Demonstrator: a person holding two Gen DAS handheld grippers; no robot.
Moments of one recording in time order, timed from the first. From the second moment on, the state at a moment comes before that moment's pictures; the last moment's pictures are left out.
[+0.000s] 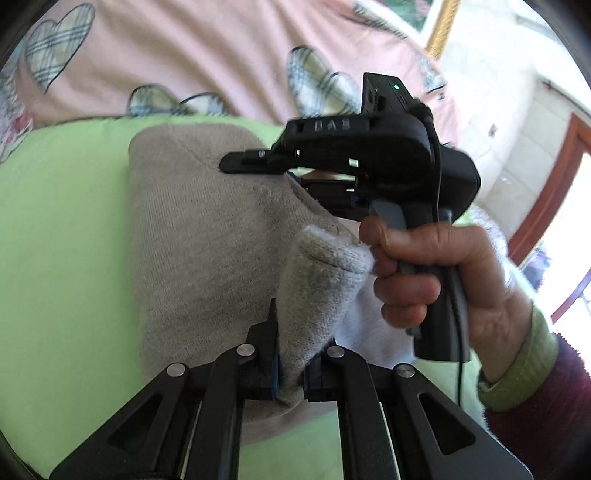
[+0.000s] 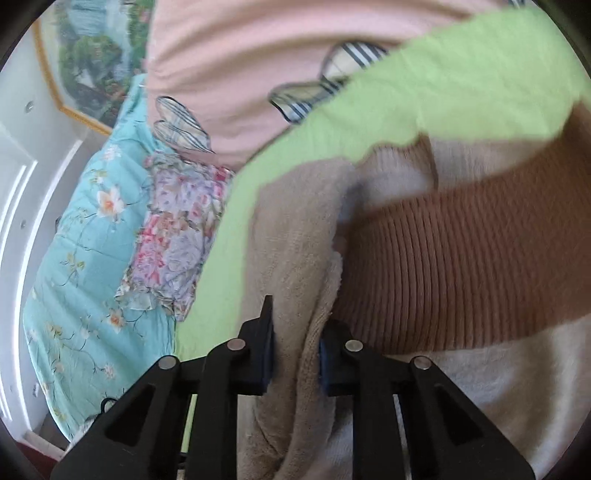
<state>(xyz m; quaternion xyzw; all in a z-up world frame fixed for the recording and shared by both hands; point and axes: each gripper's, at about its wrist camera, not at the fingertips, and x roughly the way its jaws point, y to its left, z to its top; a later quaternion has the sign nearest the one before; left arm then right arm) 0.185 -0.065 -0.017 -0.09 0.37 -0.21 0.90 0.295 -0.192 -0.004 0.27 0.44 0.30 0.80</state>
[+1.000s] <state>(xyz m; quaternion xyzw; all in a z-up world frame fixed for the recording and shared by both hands) 0.221 -0.198 -0.049 -0.10 0.45 -0.32 0.83 0.242 -0.343 -0.011 0.16 0.43 0.12 0.88</state>
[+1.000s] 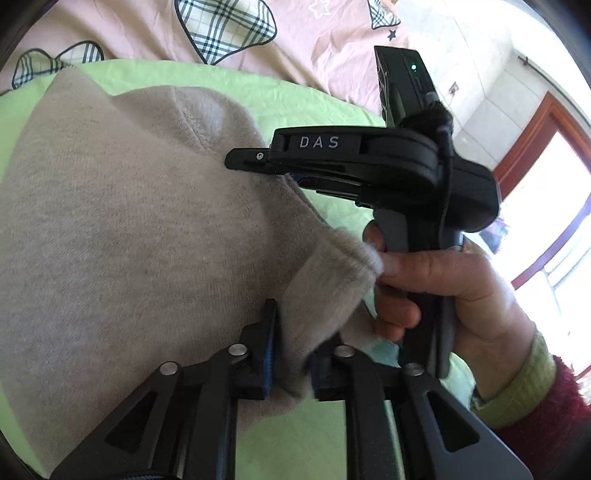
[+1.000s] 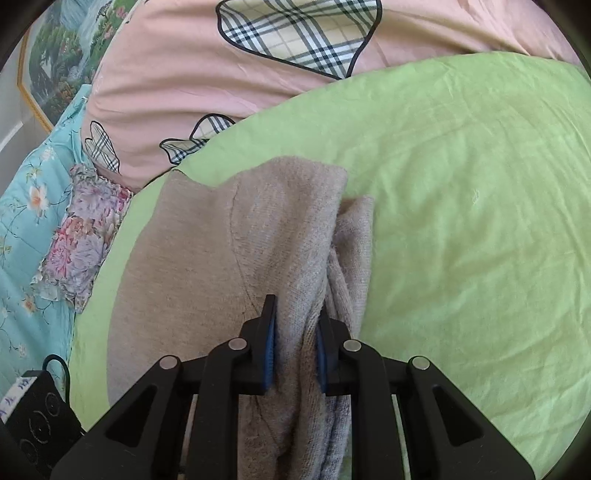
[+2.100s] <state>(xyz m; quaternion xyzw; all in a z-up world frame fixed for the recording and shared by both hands) 0.311 -0.043 -0.071 -0.29 0.51 -0.25 0.77 0.227 -0.349 -0.027 0.24 0.47 0.12 0.84</state>
